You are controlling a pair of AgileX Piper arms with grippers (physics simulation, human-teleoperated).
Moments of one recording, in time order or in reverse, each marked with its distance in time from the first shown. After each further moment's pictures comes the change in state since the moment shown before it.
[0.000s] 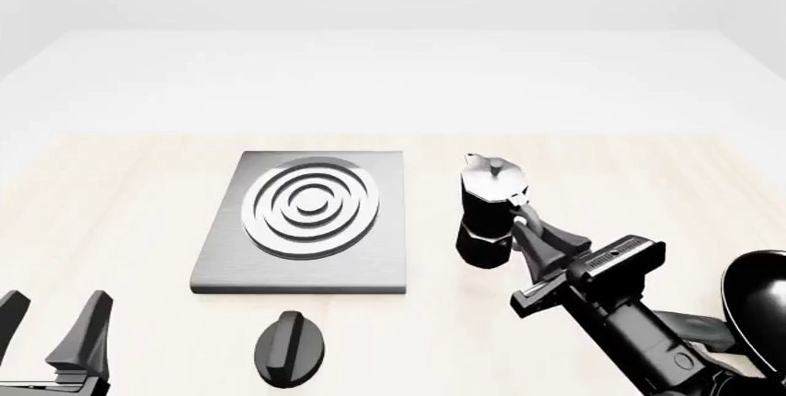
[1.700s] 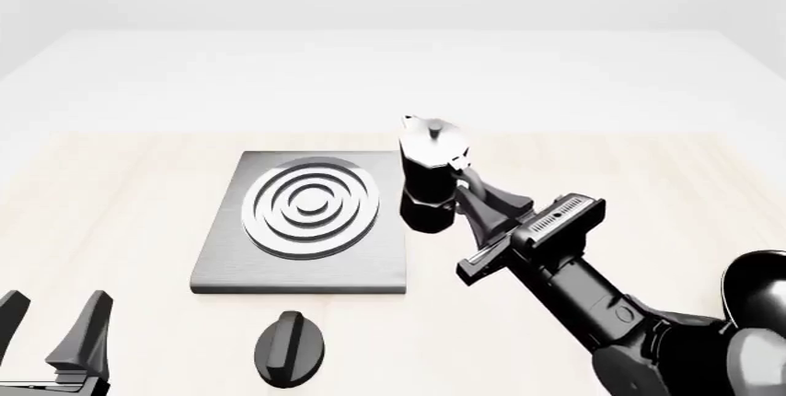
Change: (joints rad) left arm 0.000 0.000 0.000 0.000 0.000; right arm 0.142 0.091 -0.211 0.015 -0.030
